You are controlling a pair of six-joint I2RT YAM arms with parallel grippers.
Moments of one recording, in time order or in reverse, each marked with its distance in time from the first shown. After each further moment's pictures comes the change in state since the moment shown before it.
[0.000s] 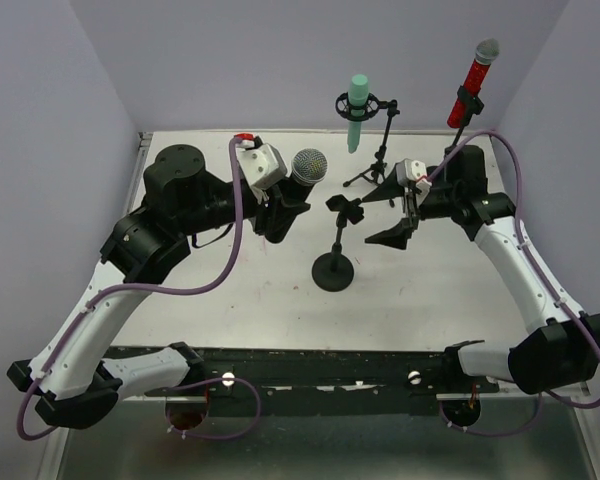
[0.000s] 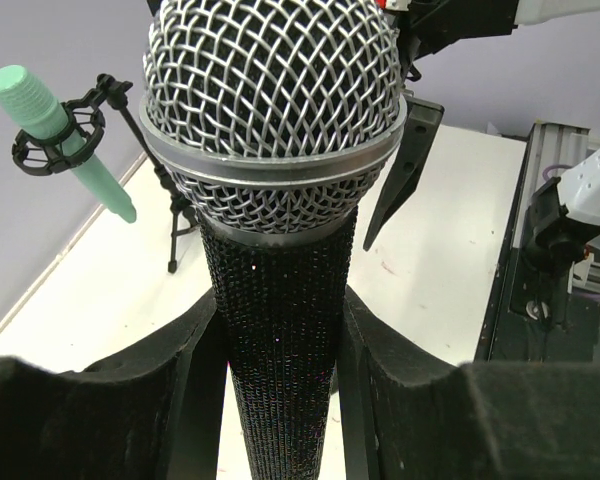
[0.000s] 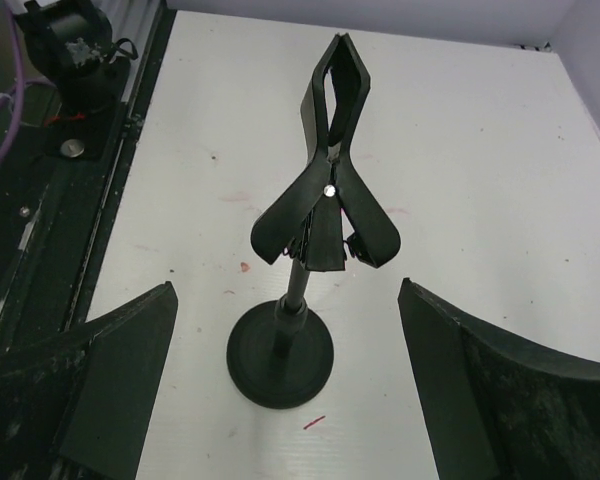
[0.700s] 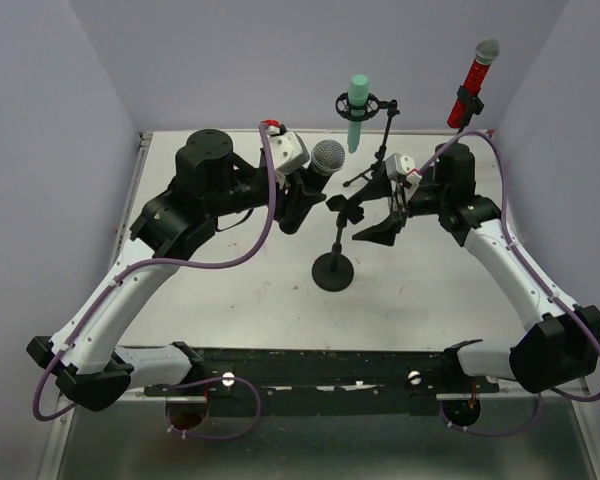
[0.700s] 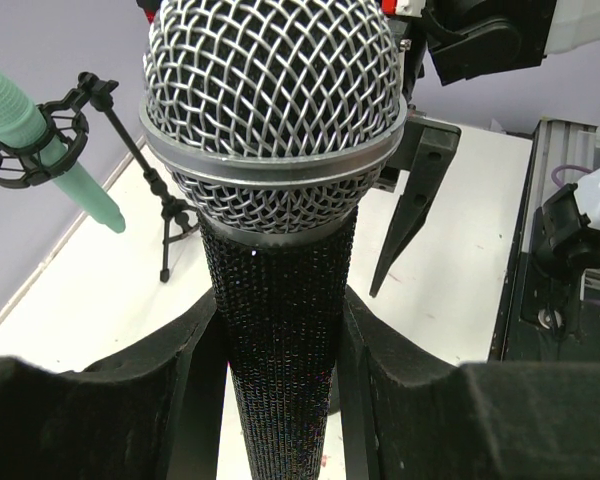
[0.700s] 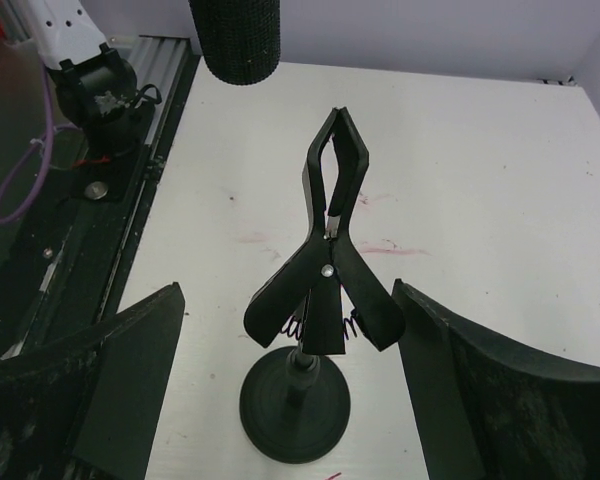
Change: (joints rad) left arm 0.008 0.116 0.012 0.070 0.027 0.004; right arm 0.075 0.012 -0.076 0.319 -0.007 0.270
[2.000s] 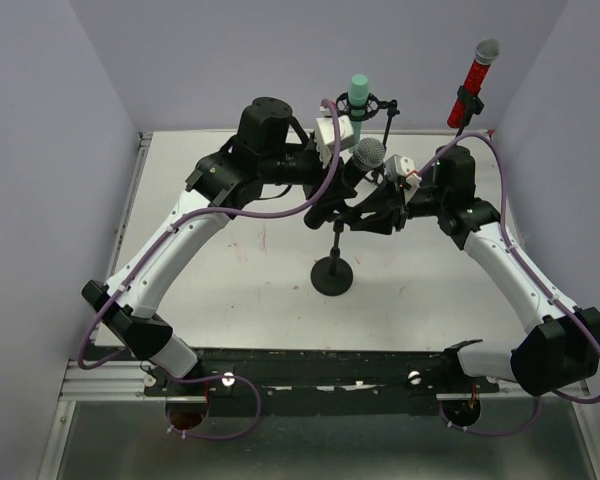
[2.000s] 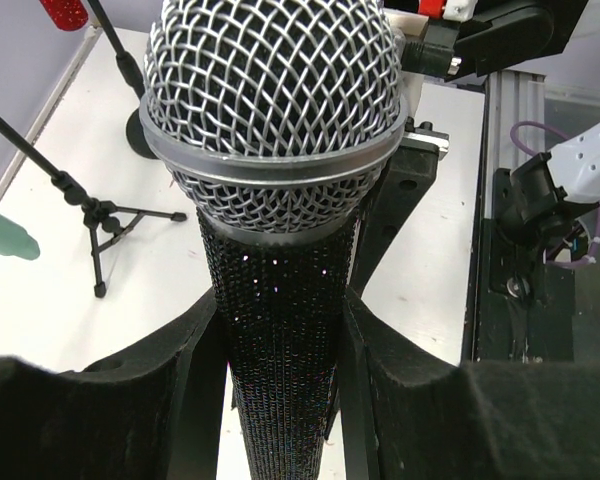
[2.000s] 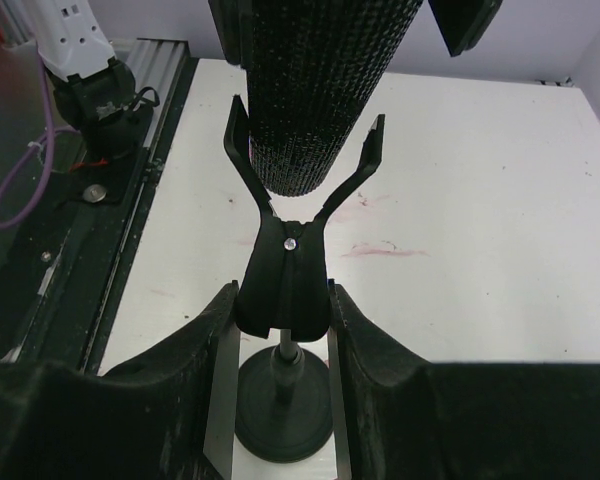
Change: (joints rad) left arm -0.012 0.336 0.293 -0.145 0.145 0.029; right arm 0.008 -0.014 -0.035 0.072 0.010 0.063
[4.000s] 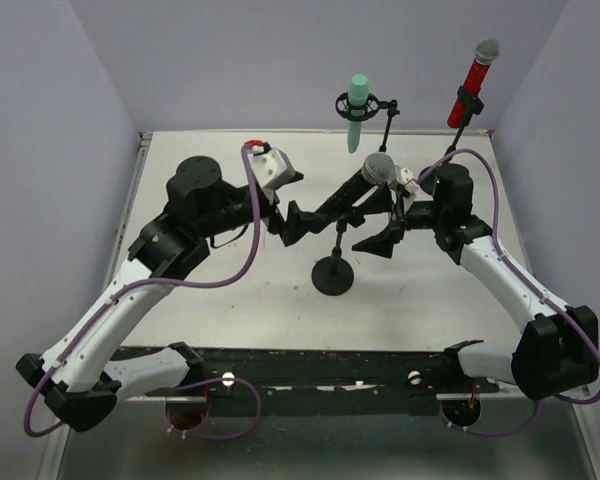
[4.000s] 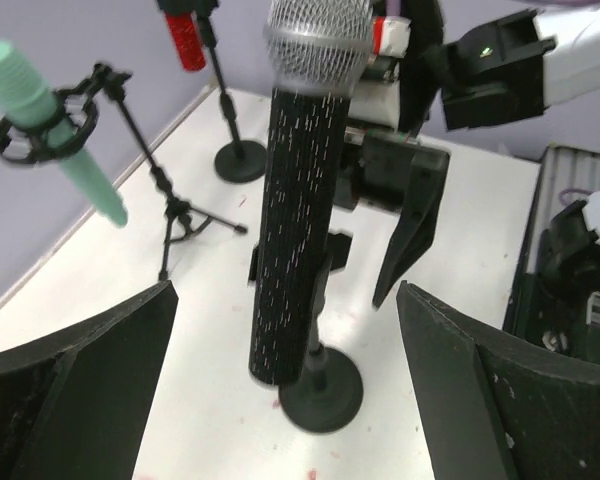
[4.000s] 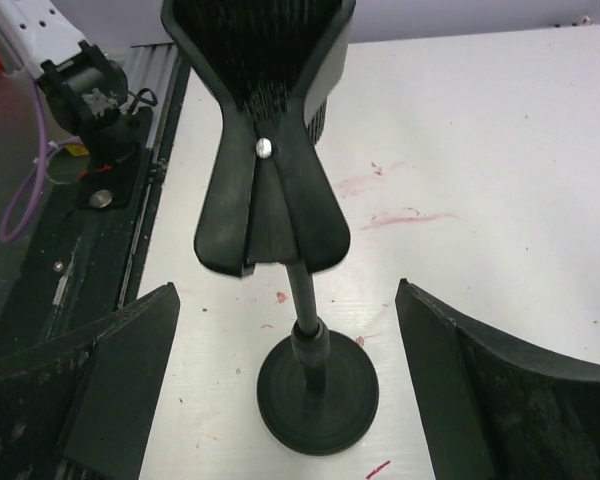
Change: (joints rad) left arm 0.014 -0.412 -0.456 0.297 -0.162 -0.095; right arm -0.029 -0.019 -0.181 0.233 0.010 0.188
